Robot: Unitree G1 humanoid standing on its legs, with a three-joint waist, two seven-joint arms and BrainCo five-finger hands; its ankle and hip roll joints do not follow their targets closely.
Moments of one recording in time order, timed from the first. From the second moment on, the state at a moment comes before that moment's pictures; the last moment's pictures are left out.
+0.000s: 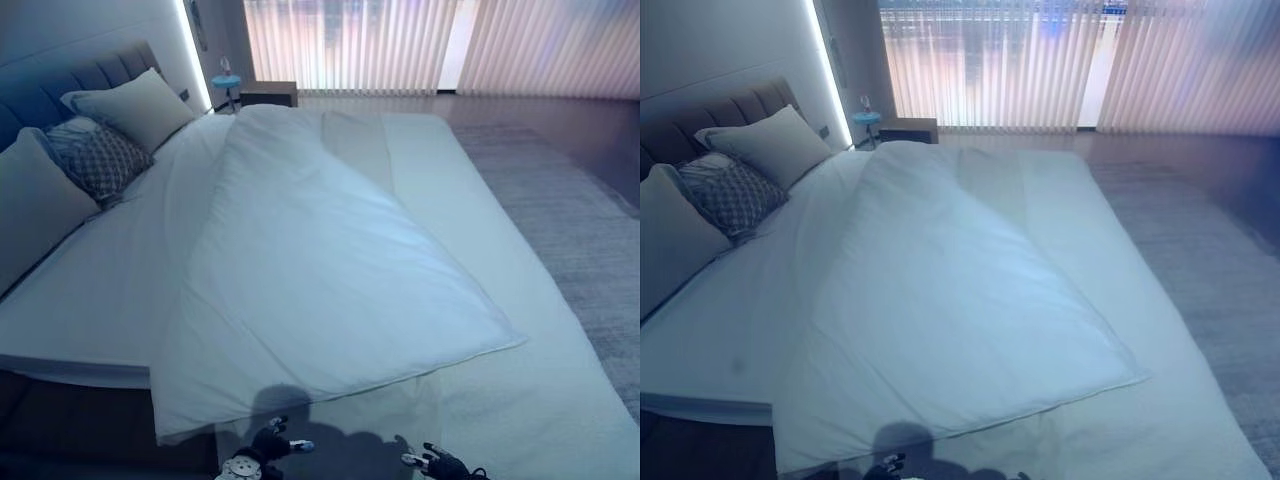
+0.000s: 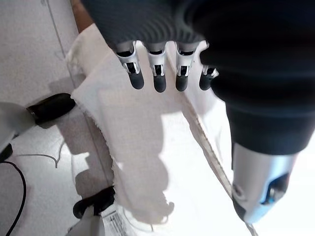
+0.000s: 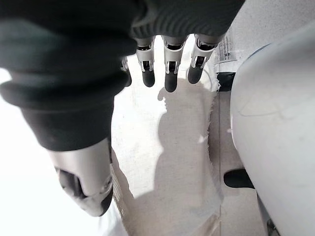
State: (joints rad) left arm -0.15 0.12 -0.38 1.21 -0.17 -0.14 -0.03; right arm -0.06 -0.16 0.28 1.23 0.43 -0.11 0.10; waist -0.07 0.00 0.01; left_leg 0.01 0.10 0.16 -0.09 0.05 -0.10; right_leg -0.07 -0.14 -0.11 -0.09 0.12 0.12
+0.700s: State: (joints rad) left arm -0.51 0.09 -0.23 1.18 -0.83 -0.12 0.04; right arm -0.32 -0.18 0.35 1.05 0.59 -0.12 0.07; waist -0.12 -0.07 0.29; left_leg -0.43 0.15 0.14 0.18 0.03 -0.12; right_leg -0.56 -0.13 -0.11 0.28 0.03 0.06
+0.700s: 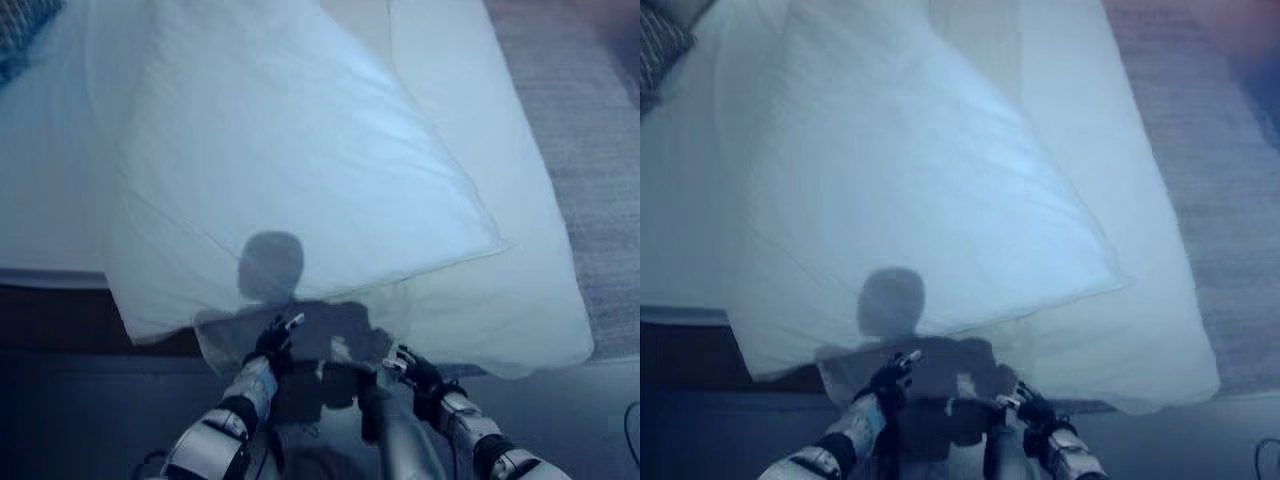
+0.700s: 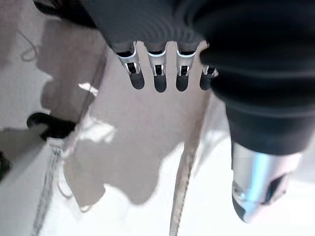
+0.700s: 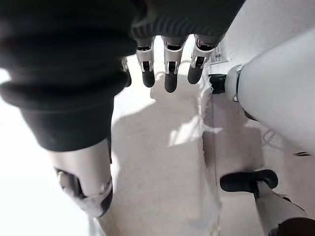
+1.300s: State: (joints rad) left arm -0.65 0.08 -0.09 1.13 -1.11 -0.12 0.09; right arm -0.33 -0.21 0.37 0.91 0.62 -0.14 0.06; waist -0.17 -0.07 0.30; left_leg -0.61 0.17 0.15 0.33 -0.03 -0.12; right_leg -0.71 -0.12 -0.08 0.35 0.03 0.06
